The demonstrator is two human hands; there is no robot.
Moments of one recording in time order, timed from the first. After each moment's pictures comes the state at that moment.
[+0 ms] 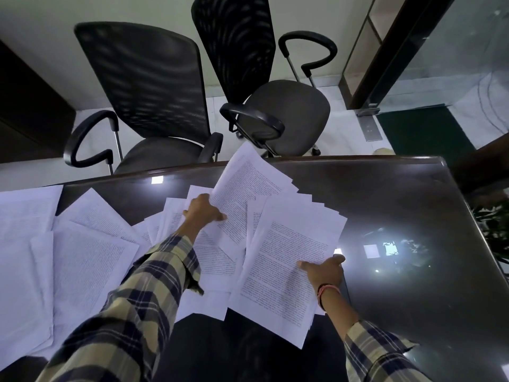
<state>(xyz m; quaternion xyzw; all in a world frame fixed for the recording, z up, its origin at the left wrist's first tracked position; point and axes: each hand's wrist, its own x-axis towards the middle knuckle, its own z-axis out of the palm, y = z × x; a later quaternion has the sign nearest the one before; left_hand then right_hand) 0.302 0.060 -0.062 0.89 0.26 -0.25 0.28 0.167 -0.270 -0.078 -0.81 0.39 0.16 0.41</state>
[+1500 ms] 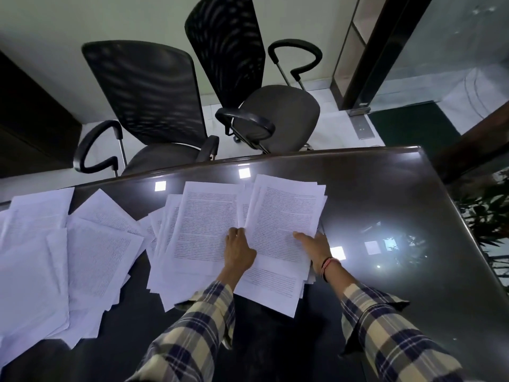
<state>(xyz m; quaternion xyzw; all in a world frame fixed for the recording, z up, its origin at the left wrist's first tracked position) 0.156 -0.071 -0.052 0.92 0.15 -0.22 0.28 0.176 -0.290 -0.056 -0.67 0.31 0.20 0.64</state>
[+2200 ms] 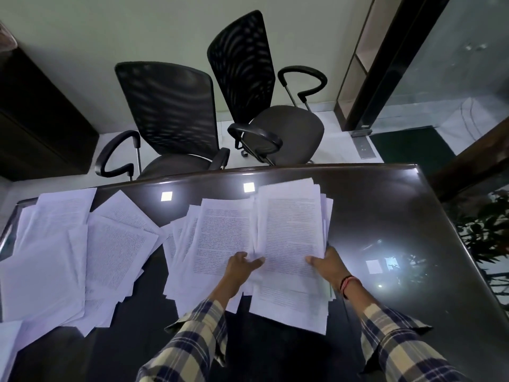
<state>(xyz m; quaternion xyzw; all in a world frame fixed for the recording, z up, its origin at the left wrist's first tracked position) 0.104 -0.049 -0.027 0.75 0.29 -0.28 0.52 0.135 -0.316 -0.019 -0.77 0.17 0.25 0.57</state>
